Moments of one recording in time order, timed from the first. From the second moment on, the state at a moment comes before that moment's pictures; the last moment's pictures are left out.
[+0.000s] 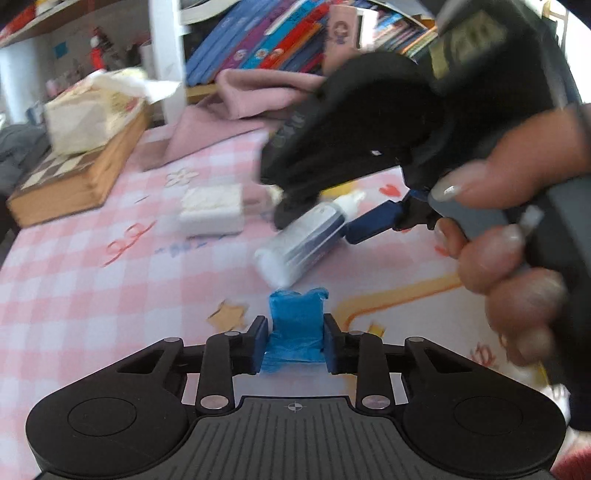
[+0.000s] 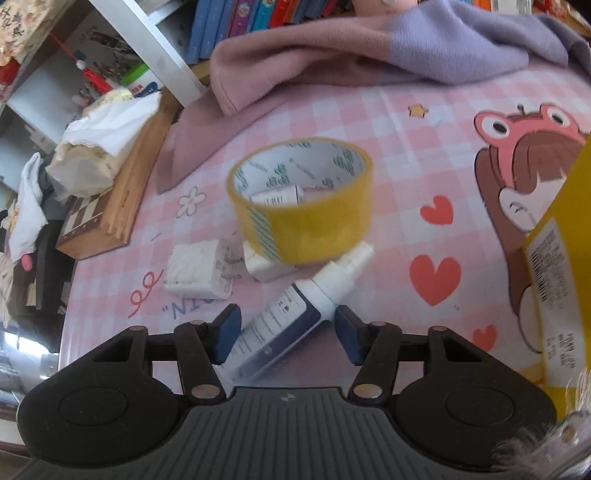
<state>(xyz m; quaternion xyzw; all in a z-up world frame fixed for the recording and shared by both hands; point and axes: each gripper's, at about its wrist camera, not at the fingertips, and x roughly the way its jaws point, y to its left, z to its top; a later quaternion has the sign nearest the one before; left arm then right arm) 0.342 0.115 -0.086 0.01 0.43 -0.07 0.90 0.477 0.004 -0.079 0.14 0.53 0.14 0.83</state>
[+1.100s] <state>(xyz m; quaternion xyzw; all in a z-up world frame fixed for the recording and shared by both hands) 0.273 0.154 -0.040 -0.05 0.37 0.00 0.93 0.365 -0.003 -0.037 -0.04 0.41 0.24 0.88</state>
